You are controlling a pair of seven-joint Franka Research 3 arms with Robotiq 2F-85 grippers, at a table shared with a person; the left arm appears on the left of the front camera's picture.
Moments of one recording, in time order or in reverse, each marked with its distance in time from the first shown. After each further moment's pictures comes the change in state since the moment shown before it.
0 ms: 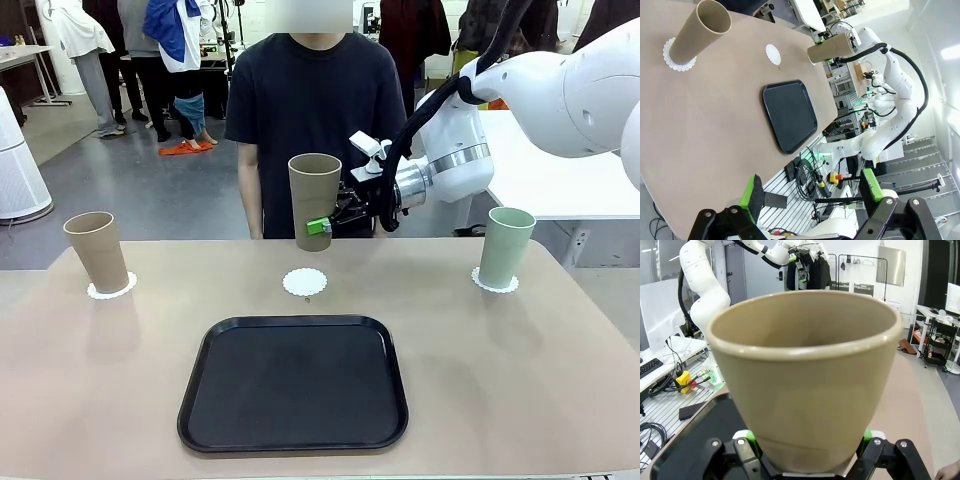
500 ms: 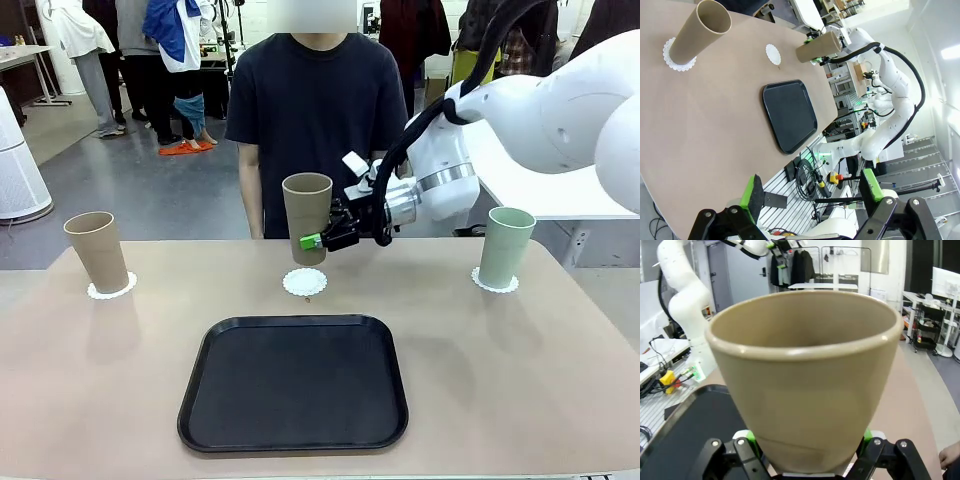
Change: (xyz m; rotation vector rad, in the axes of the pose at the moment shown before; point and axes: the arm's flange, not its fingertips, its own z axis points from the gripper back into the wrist) left arm 0.000 0.000 0.000 0.000 0.000 0.000; right arm -0.045 -0.014 -0.017 -0.086 0.027 -0.055
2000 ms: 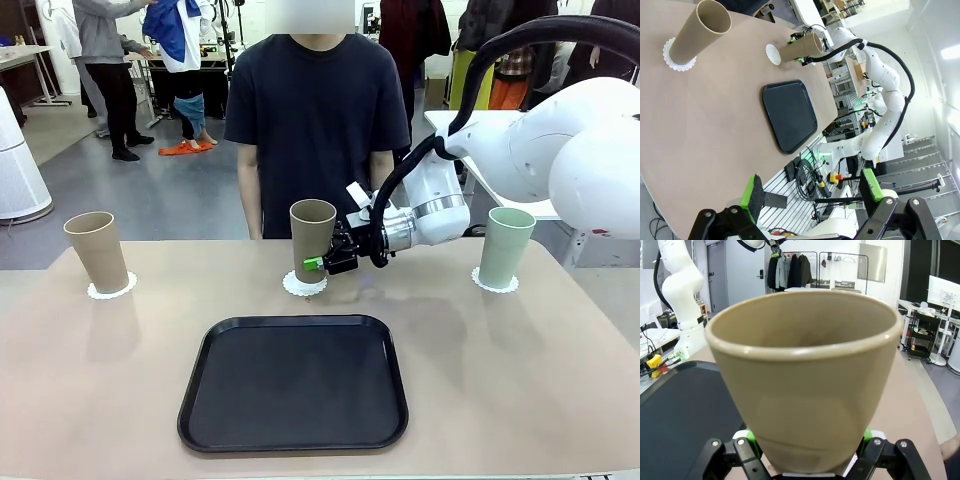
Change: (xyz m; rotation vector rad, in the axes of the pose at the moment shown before) left arm 0.000 0.000 0.000 0.000 0.000 0.000; right arm -0.069 -0.027 -0.002 -0.013 -0.047 0.061
